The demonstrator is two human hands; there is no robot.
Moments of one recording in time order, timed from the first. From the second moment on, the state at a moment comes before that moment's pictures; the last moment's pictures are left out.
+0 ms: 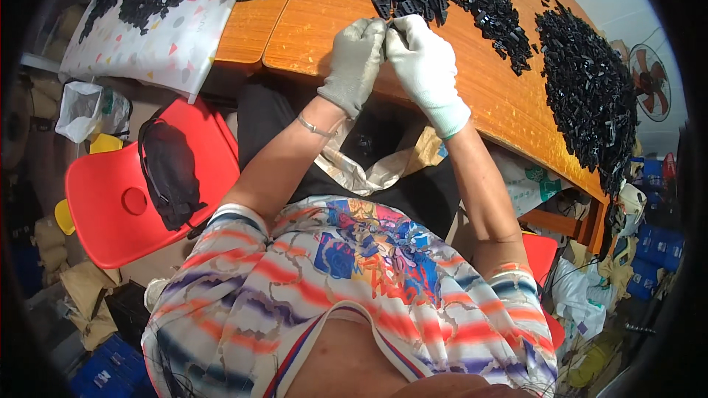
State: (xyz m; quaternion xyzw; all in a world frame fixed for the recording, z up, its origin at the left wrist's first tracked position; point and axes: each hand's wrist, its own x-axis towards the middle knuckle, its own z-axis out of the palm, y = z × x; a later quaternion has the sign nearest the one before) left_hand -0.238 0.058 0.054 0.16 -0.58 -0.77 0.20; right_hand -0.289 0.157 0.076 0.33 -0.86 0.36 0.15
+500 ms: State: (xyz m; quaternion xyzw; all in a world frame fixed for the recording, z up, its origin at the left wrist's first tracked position) left_hand -0.196 0.062 0.055 0.02 -0.49 -0.87 0.05; right_hand -0.273 0.210 0.085 0.18 -0.61 0.70 -0.33
